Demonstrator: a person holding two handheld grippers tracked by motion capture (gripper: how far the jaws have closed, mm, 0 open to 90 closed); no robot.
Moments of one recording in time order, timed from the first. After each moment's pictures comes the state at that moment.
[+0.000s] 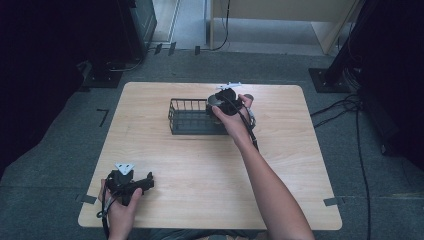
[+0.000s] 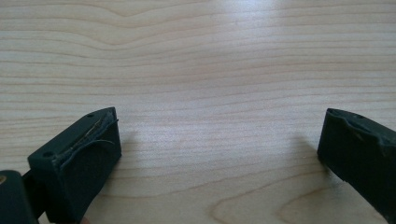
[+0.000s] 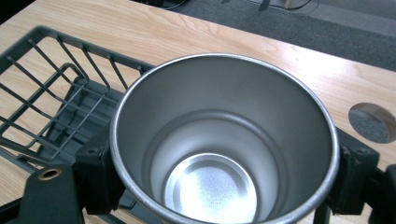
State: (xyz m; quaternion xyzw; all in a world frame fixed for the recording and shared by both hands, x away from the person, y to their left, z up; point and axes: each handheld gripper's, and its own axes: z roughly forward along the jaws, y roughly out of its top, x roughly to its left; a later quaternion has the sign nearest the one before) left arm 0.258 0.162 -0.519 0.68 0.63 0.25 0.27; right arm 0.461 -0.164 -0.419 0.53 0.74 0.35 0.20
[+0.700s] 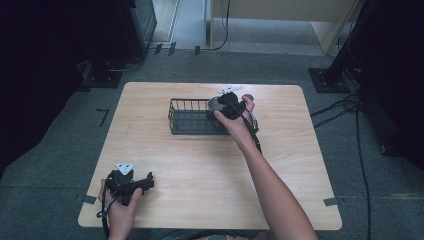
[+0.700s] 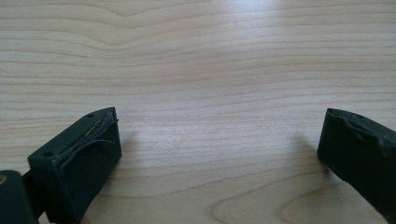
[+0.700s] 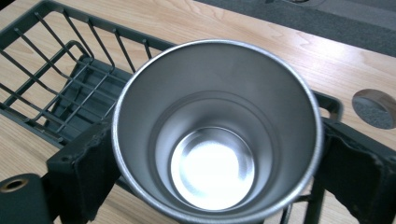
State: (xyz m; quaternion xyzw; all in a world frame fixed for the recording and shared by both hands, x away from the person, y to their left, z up) left arm 0.257 0.162 -0.519 0.68 0.63 0.25 0.27; right arm 0.449 -0.172 -0.420 0.52 0.76 0.35 0.19
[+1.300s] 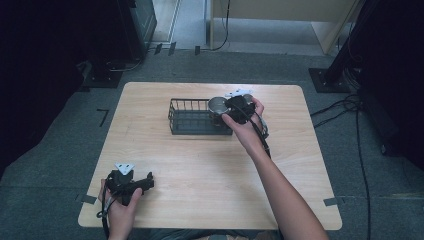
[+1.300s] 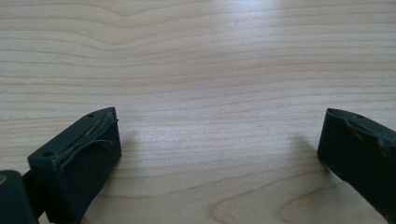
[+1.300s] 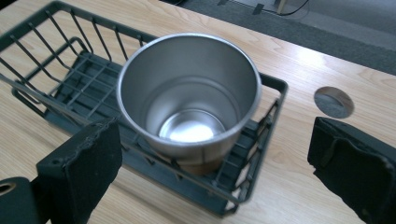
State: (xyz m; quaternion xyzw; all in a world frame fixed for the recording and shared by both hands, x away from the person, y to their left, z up) left arm 0.258 0.162 -0.519 0.68 0.63 0.26 0.27; right arm 0.418 -0.192 -0.405 0.51 0.75 0.35 0.23
